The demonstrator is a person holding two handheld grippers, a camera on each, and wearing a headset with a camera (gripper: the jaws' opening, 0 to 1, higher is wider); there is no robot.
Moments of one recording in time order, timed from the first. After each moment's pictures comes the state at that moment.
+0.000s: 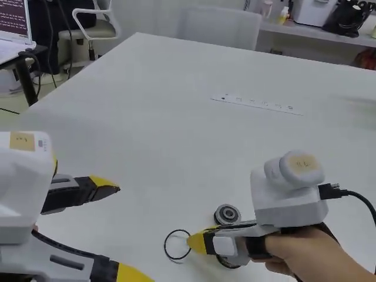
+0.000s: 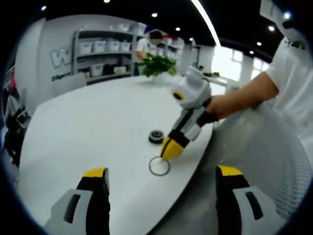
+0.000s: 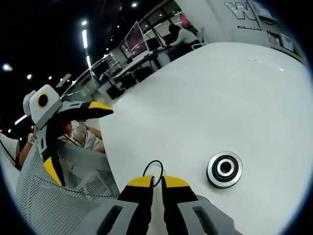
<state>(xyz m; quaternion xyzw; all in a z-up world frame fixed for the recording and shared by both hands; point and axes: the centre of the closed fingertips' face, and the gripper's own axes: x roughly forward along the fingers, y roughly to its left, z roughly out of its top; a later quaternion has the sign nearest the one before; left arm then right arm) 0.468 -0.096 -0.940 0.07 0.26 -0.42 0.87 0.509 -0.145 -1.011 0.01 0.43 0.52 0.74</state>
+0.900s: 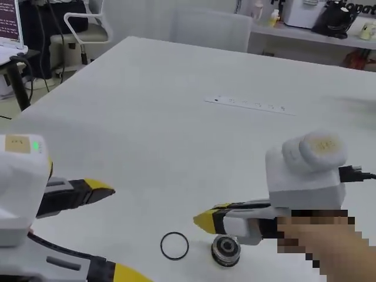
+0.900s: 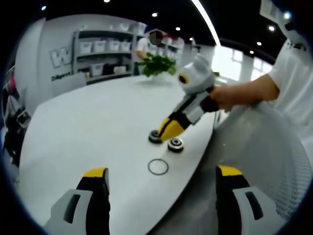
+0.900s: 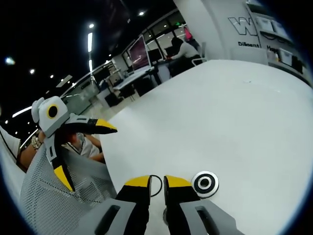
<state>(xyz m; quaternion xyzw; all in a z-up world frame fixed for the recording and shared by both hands) 0.468 -0.097 -0.940 0.07 0.26 -0.42 0.87 0.532 -0.163 -0.968 0.00 0.37 0.51 0.78</state>
